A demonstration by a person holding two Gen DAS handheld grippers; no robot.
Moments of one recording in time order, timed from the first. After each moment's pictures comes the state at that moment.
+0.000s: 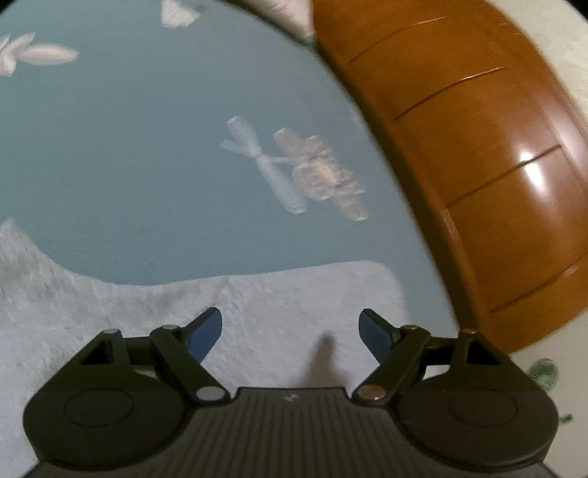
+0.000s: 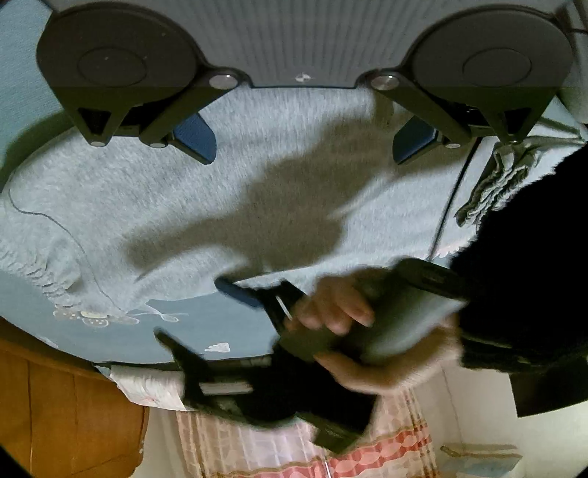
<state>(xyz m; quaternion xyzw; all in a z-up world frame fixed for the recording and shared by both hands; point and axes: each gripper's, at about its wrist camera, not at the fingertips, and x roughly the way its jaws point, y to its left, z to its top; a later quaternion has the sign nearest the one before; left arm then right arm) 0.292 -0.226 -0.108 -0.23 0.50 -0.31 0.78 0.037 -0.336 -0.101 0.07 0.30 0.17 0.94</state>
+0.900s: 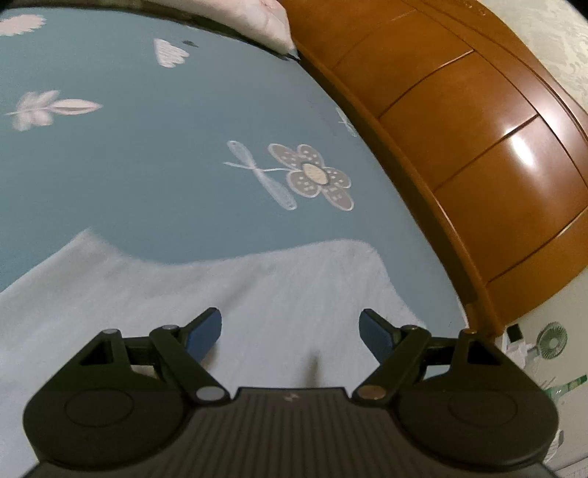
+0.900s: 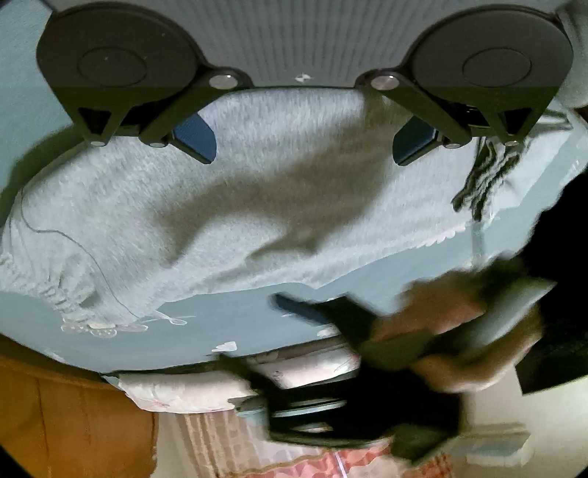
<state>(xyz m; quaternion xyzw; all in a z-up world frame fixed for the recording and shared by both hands) 0.232 -0.173 -0.051 -0.16 0.47 -0.31 0.81 0.037 -0.351 -0.104 0.12 0.29 0.17 0.93</state>
